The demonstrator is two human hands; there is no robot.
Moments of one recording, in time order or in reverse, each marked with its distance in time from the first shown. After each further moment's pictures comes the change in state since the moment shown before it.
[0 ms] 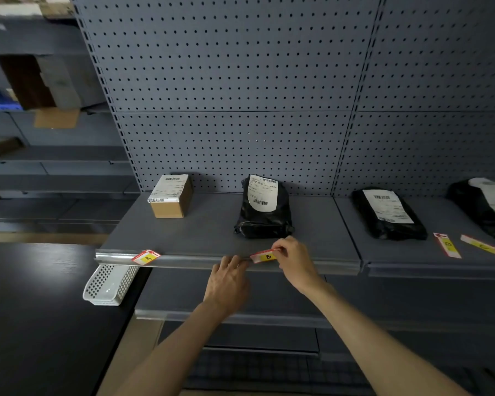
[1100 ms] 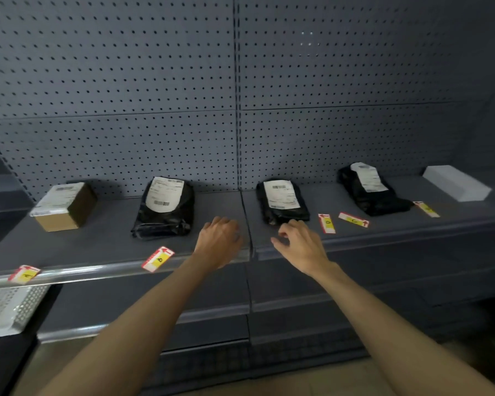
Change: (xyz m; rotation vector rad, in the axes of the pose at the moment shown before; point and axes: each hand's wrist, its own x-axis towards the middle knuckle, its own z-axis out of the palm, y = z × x) left_hand 0.099 0.227 -0.024 -0.087 0.108 0.156; right_hand -0.064 0.131 -0.230 -0.518 0.108 -0.045
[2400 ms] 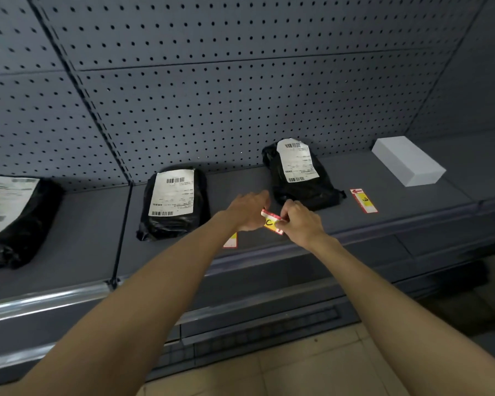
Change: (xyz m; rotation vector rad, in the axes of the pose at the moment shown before) left_hand 0.242 0.250 0.178 -0.101 -0.454 0.174; right_hand 0.071 0.308 -0.026 0.102 -0.252 0.338
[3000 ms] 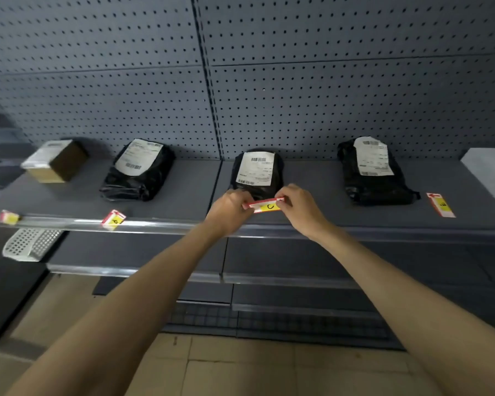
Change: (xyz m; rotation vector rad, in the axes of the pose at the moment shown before) left_hand -0.209 -0.073 -0.027 -0.172 0.376 -0.345; right_hand -0.064 -0.129 0.030 0.348 0.028 -0.525
